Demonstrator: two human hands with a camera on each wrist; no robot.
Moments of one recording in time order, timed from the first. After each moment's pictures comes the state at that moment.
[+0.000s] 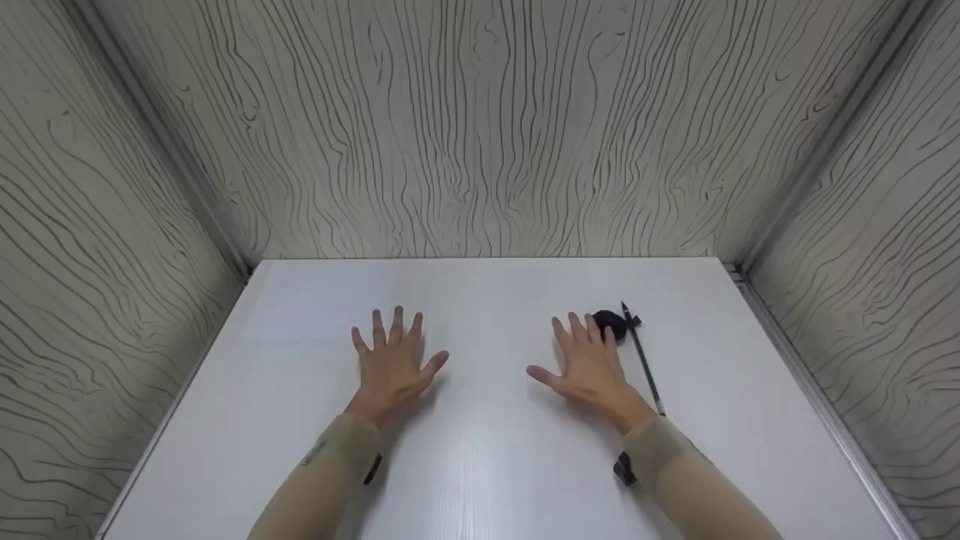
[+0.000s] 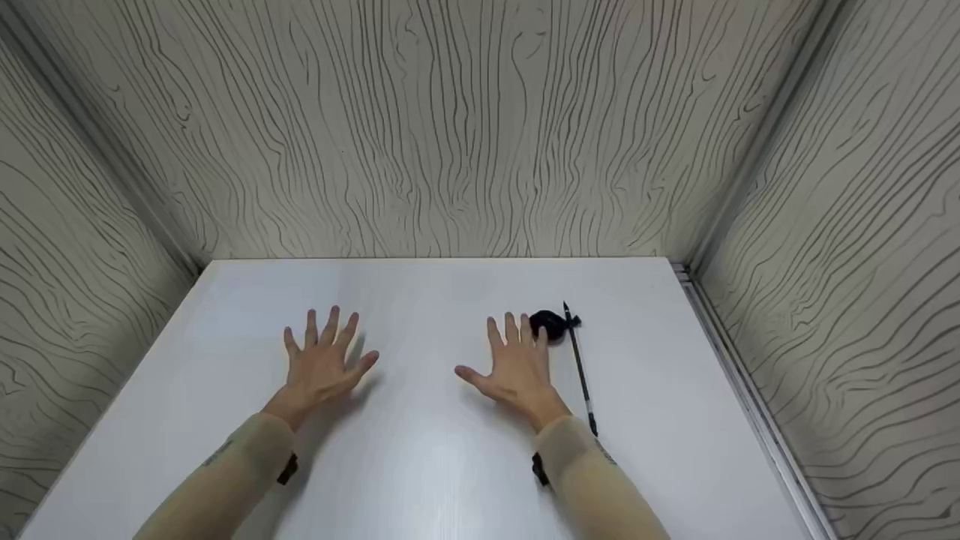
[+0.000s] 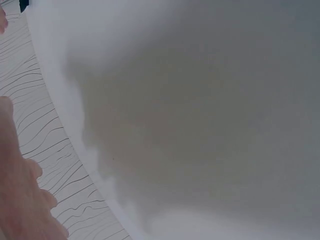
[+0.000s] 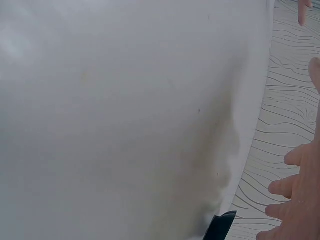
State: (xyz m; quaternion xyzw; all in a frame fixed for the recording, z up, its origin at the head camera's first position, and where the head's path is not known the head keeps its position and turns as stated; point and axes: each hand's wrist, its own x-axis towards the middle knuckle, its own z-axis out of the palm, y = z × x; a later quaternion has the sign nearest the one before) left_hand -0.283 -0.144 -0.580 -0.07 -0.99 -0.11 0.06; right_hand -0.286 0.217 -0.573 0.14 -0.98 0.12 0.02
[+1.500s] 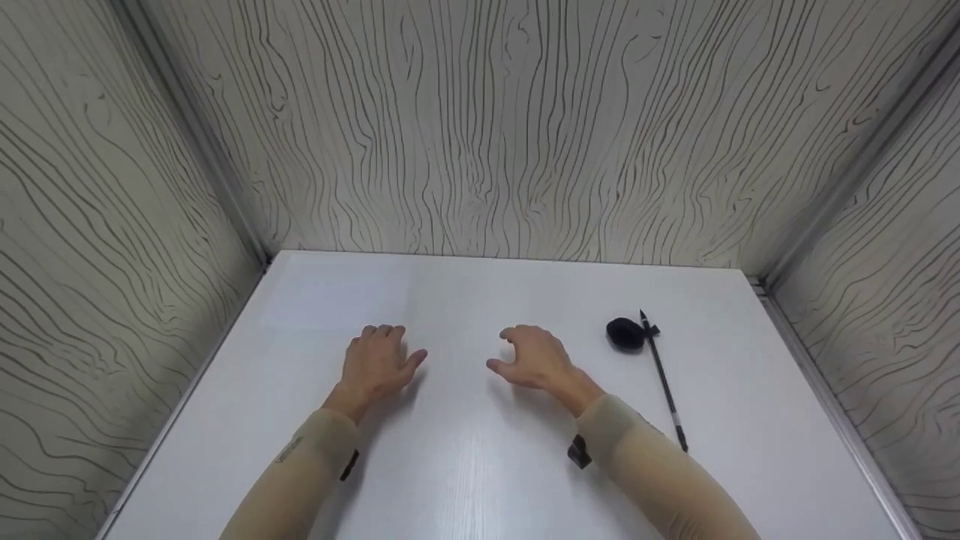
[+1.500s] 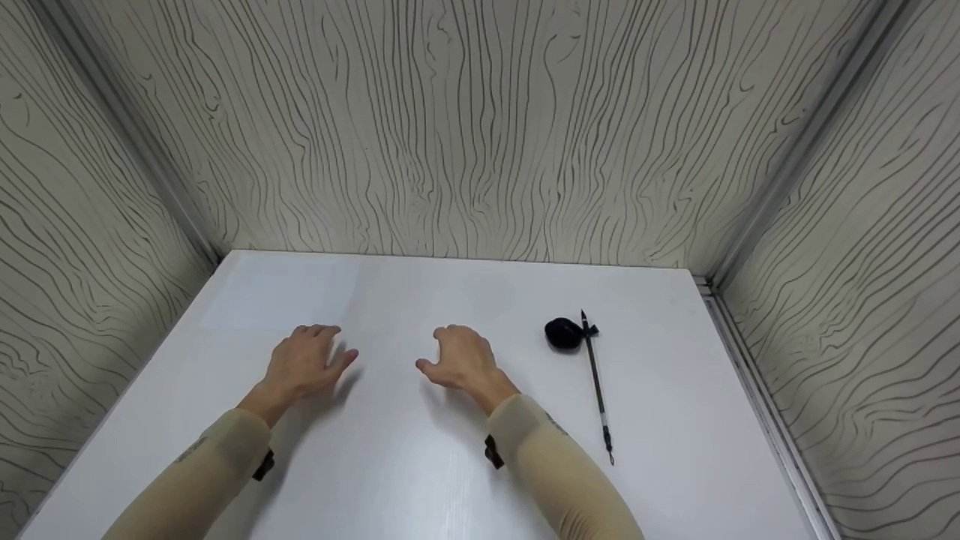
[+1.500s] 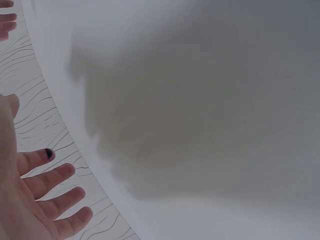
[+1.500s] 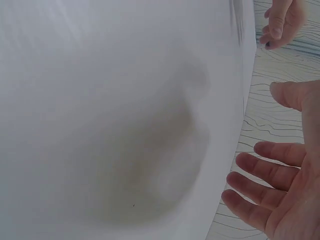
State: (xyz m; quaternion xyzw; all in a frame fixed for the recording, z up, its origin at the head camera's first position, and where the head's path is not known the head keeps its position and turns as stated) left_hand -0.280 -0.194 -0.572 -0.06 -0.99 -0.11 0.05; right_hand -0.306 0.113 -0.546 0.19 -0.96 0.22 -0.04
